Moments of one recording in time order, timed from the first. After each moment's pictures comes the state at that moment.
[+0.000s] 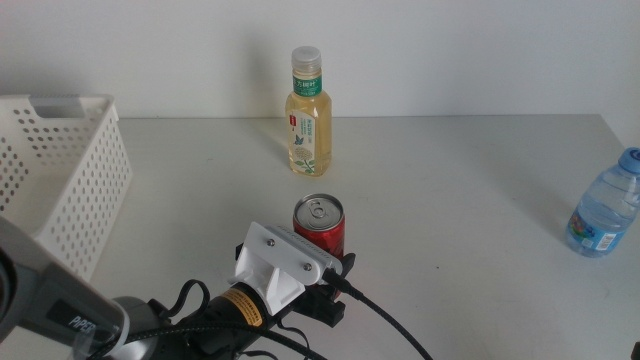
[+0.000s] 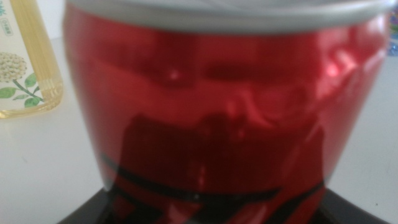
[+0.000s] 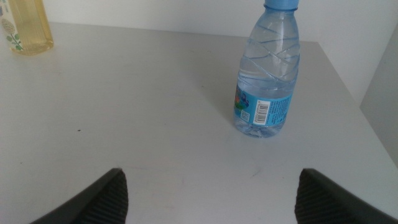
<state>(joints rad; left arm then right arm) -0.68 1.94 -0.51 -0.01 -1.14 -0.05 0.00 -0.01 0.03 0.13 0.31 -0.17</state>
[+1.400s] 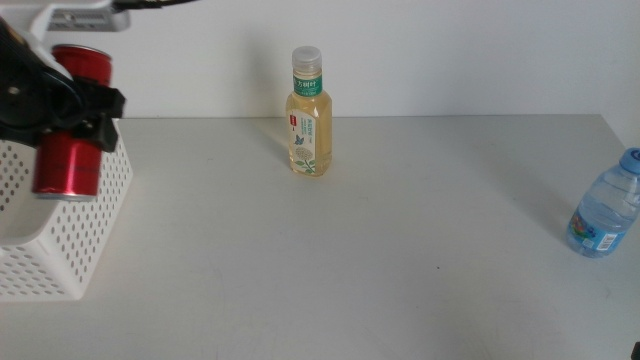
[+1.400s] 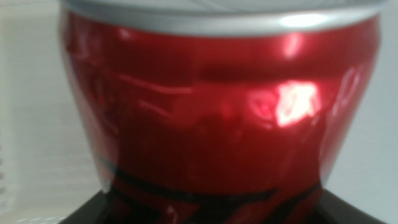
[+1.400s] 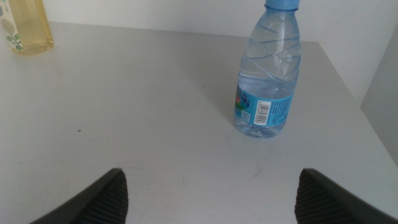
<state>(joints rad) -0.08 1.47 -1.37 -0.03 1.05 -0.01 0.00 -0.01 0.03 0.13 0.31 -0.17</state>
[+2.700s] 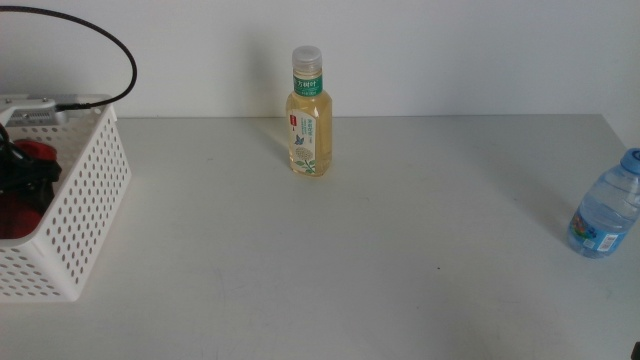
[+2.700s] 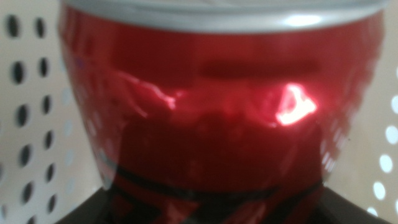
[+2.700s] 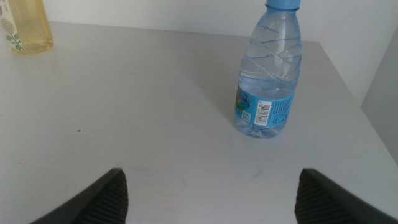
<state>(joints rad) 0.32 2.04 -1.61 -0.09 1.06 0.33 0.00 -0.01 0.03 0.13 0.31 -0.17</state>
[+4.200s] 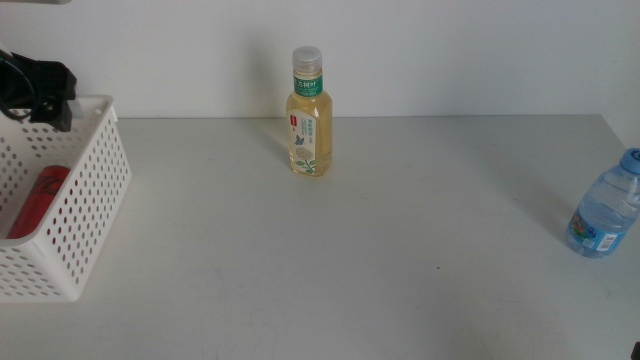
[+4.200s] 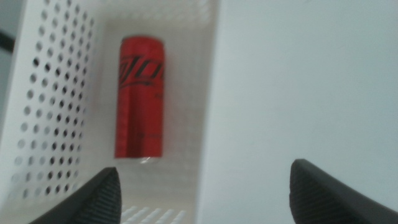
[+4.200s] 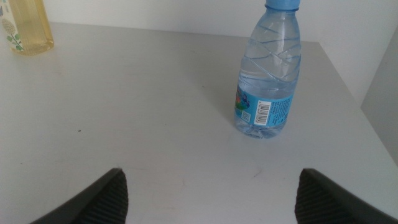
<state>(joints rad) -0.04 1.40 -1.39 0.14 1.08 -0.12 0.00 -0.01 0.03 0.13 0.31 -0.17</state>
